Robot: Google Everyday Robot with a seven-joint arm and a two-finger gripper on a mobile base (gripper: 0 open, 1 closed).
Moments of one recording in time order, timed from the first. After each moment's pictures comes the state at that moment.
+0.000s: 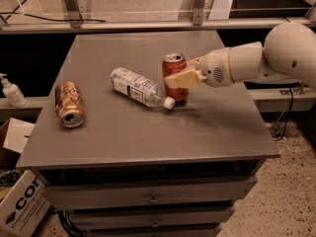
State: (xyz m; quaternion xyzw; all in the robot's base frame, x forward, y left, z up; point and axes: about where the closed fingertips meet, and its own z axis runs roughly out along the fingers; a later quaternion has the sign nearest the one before) arm 0.604 -0.062 0.880 -0.42 0.74 0.31 0.43
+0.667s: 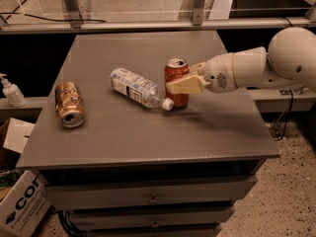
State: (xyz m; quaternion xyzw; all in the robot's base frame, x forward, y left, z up) arm 0.586 -0.066 0.869 -0.41 0.74 0.33 0.41
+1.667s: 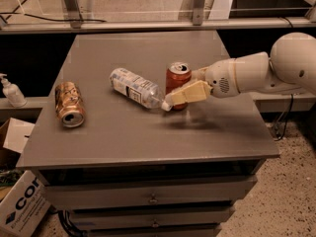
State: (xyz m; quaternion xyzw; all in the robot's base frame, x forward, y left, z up) arm 0.578 -0.070 0.863 -0.40 0.75 0.34 0.40
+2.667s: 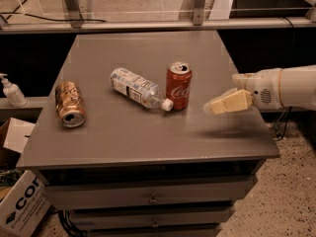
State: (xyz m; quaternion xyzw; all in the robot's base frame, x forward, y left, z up) arm 0.561 -0.169 0.854 -0.35 0.78 0.28 0.43
